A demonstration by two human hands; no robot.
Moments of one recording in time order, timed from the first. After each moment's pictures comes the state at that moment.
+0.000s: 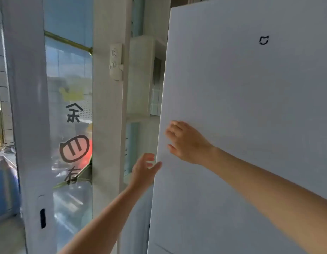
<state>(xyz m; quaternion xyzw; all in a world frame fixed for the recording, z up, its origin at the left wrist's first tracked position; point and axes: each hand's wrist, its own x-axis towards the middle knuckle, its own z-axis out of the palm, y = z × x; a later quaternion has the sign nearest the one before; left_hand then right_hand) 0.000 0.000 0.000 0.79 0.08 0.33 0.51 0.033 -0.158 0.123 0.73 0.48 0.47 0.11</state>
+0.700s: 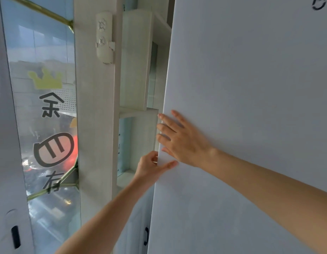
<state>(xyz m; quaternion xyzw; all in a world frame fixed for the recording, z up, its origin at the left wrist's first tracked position) 0.049 0.013 0.013 0.76 0.02 0.25 0.60 0.084 -0.115 0.108 0.68 0.44 0.50 0.29</state>
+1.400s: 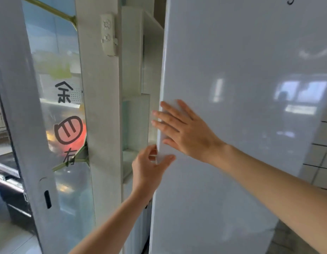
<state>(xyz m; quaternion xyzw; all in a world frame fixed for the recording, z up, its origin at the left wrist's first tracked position) -0.145 -0.015 -0.007 0.75 0.02 0.36 0.56 -0.101 -0.150 0.094 0.70 0.45 0.52 0.19</state>
